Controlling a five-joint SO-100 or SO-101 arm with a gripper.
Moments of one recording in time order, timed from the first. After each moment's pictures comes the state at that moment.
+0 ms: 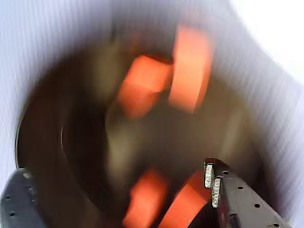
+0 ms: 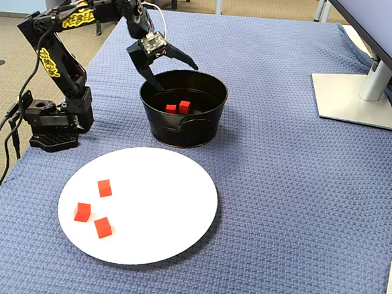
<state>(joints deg) 1.2 114.7 99.1 74.4 -33.0</state>
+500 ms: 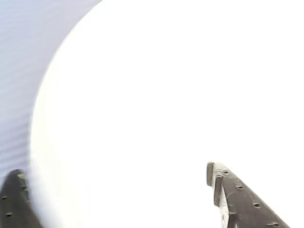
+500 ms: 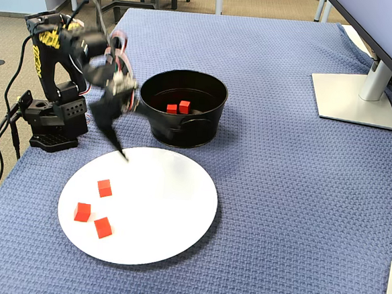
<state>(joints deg) 42.9 103.9 105.4 51.2 -81.6</state>
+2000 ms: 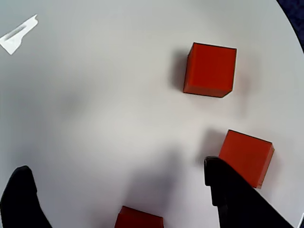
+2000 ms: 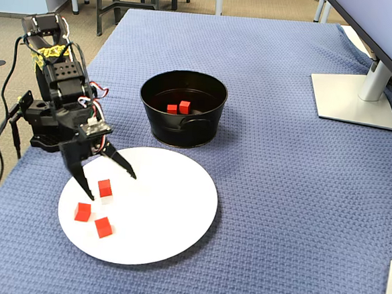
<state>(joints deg) 55.3 110.0 140.2 19.5 -98.1</state>
